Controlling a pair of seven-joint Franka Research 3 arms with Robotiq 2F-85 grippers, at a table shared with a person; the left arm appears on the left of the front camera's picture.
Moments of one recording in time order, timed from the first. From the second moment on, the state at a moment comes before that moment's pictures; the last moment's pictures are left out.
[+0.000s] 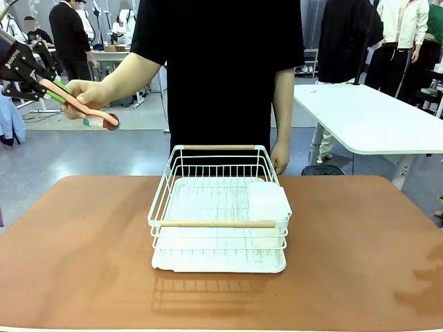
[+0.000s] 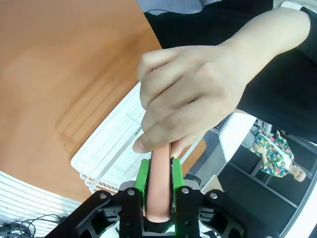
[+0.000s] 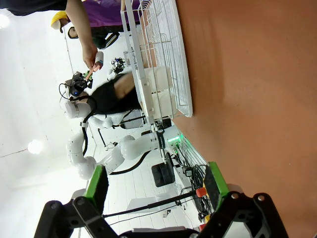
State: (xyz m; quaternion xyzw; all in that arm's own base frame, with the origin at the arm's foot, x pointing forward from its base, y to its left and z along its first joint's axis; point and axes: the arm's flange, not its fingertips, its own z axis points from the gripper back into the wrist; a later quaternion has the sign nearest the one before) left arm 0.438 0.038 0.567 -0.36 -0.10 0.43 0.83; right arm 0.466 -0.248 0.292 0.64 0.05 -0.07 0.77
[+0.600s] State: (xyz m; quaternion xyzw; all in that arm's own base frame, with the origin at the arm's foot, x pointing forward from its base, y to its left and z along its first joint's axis) left arm 0.438 0.041 0.565 -0.36 -0.10 0.43 0.82; right arm 0.466 -0.248 0.292 0.64 0.05 -0.07 0.77
